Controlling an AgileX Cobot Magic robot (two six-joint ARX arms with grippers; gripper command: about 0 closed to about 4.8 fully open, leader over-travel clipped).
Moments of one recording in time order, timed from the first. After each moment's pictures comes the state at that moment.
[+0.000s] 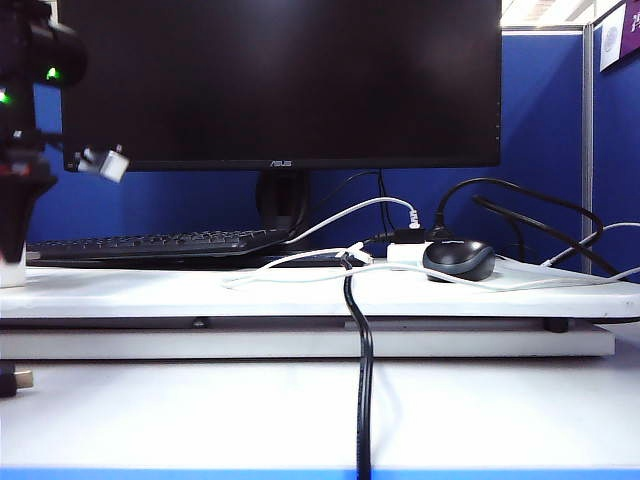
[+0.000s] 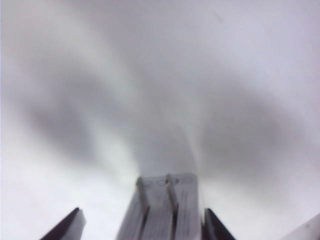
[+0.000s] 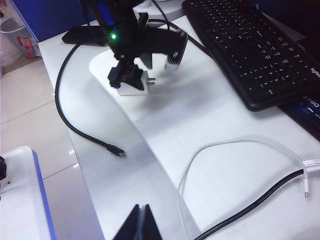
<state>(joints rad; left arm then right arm) -0.12 1.75 1.45 -1.06 -0.06 0.73 0.57 1.13 1.25 -0.62 -0.49 -0.13</state>
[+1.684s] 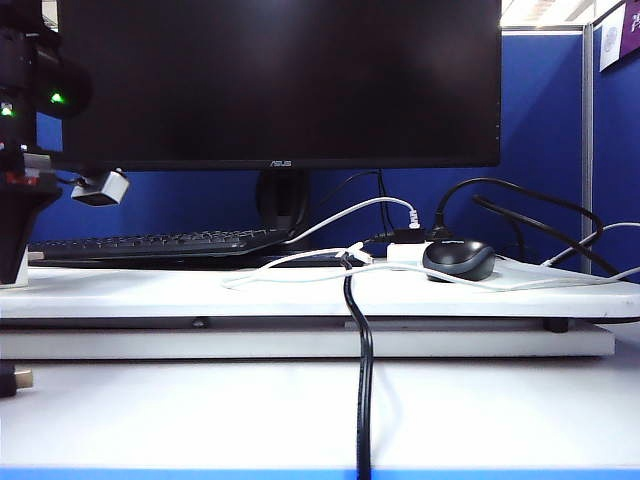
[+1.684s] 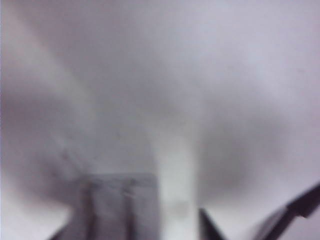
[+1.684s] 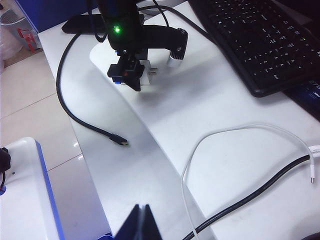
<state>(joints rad) -0.12 1.82 1.48 -1.18 0.01 0.61 0.57 1.13 1.25 -0.66 -0.49 -0.13</state>
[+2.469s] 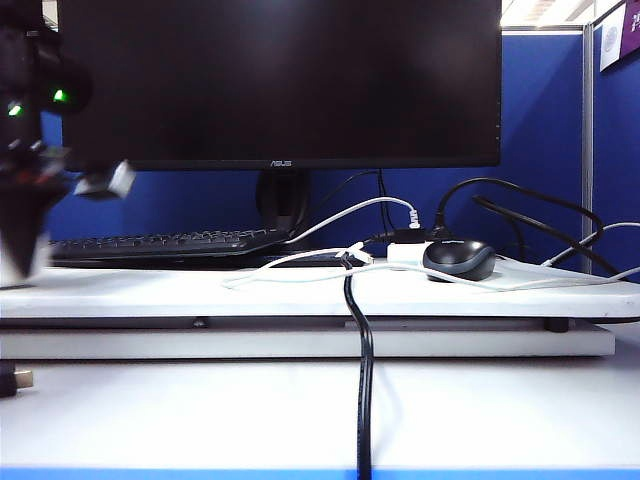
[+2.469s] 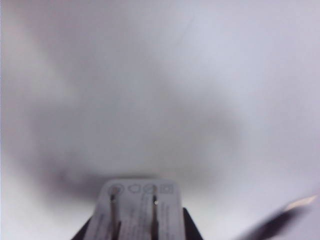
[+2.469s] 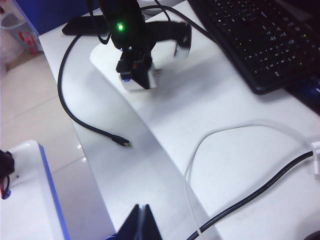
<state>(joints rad) -0.12 1.82 1.51 -1.16 0.11 0.52 0.57 1.13 1.25 -0.66 -0.49 -0.10</state>
